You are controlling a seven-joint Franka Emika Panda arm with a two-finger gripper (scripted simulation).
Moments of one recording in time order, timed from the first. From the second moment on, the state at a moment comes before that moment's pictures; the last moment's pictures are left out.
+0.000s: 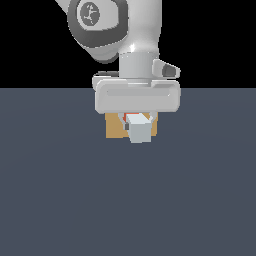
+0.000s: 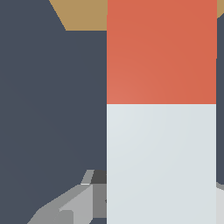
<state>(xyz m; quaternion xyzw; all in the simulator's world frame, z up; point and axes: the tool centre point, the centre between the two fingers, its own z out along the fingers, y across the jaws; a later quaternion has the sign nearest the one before) 0.023 0.015 0.100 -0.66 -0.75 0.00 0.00</state>
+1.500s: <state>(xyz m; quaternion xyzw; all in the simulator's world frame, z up) 0.019 0.075 0.105 -0.67 -0.75 0.00 0.00</state>
